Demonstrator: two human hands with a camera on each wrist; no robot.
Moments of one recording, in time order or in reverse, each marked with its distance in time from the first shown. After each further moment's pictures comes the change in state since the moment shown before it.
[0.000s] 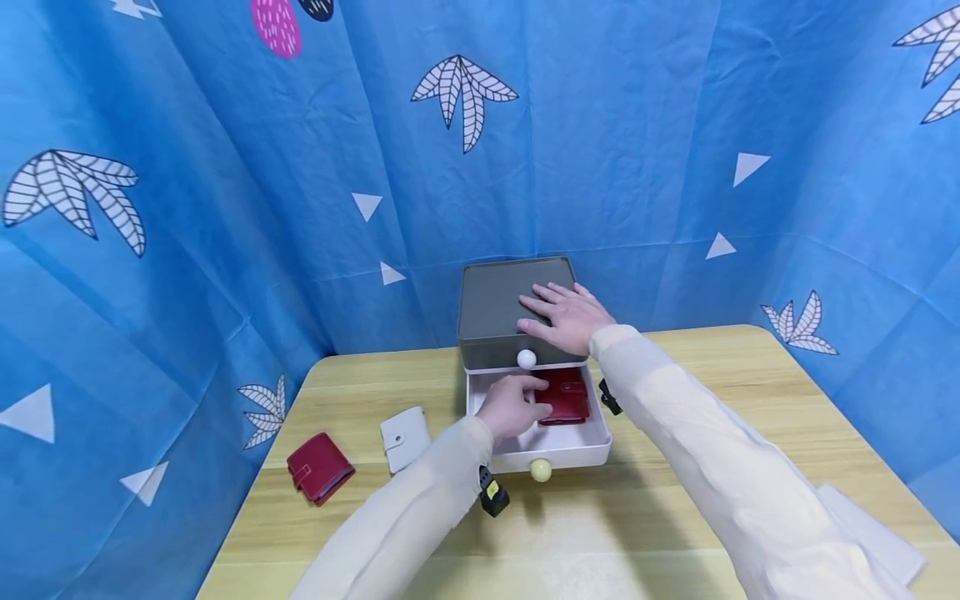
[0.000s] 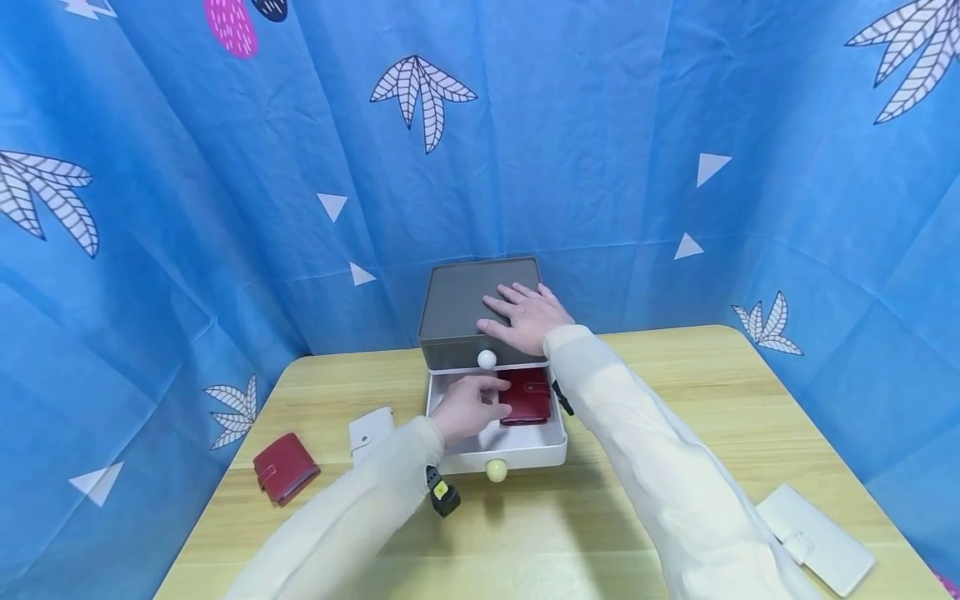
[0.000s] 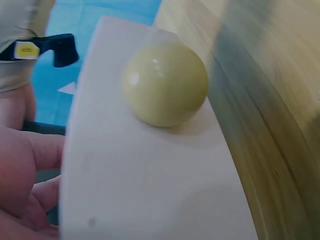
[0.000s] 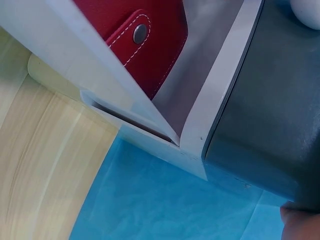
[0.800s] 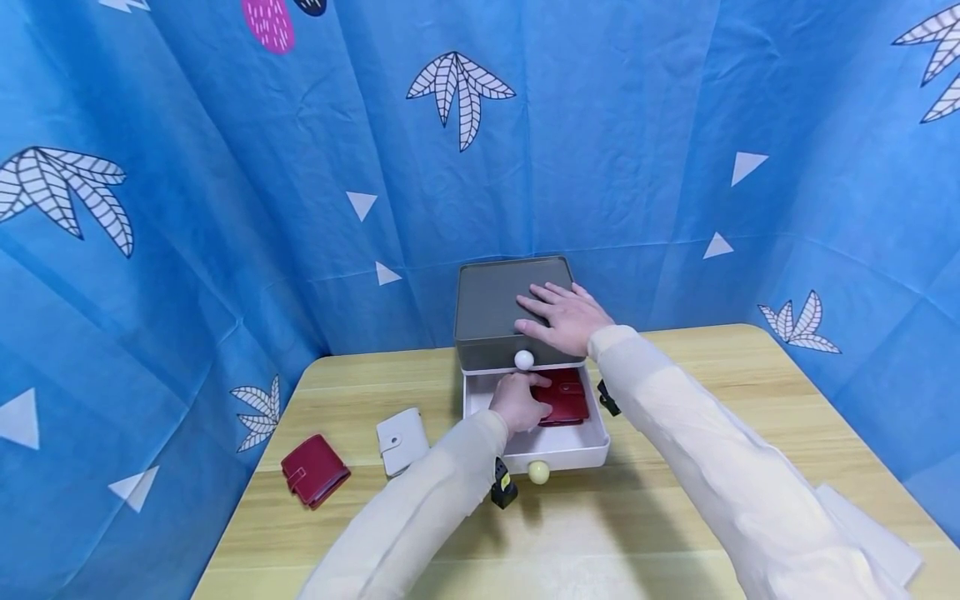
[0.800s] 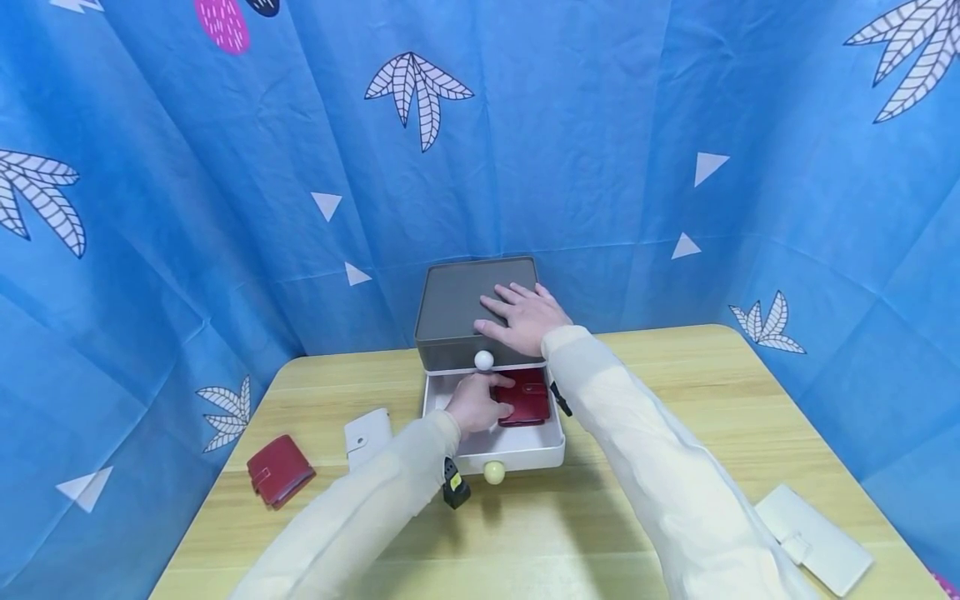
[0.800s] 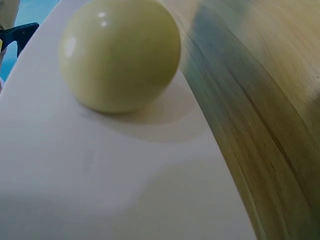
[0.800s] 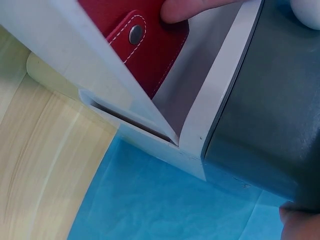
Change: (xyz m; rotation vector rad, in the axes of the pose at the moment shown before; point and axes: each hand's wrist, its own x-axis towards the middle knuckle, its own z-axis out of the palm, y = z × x) left_hand 0.027 -0.004 0.023 0.070 0.071 -0.075; right_hand 0.002 0.003 0.005 0.006 0.010 0.002
